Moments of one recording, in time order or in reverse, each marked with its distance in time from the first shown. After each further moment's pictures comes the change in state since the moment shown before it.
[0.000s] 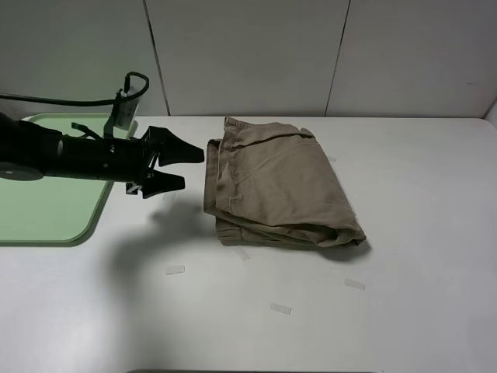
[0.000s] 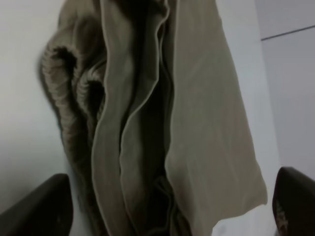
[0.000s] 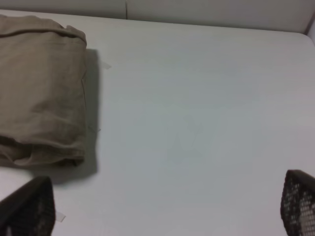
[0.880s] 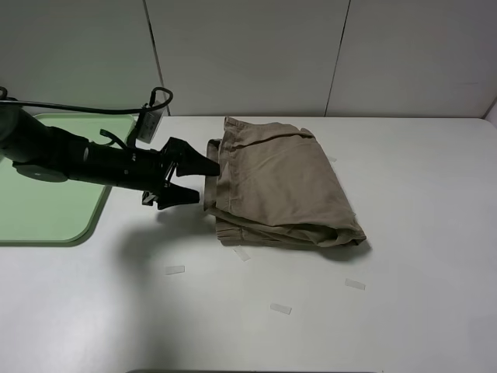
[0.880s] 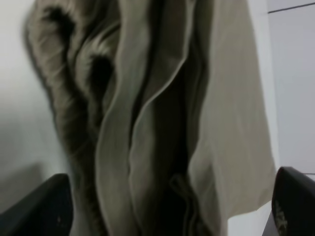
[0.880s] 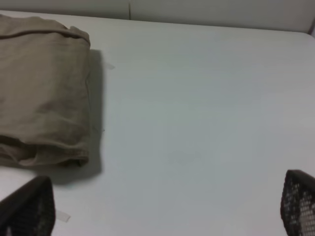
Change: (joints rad) left arm -0.056 0.090 -0.078 0.070 -0.013 -0.123; right arm 0.000 0.000 0.000 0.017 0.000 0.001
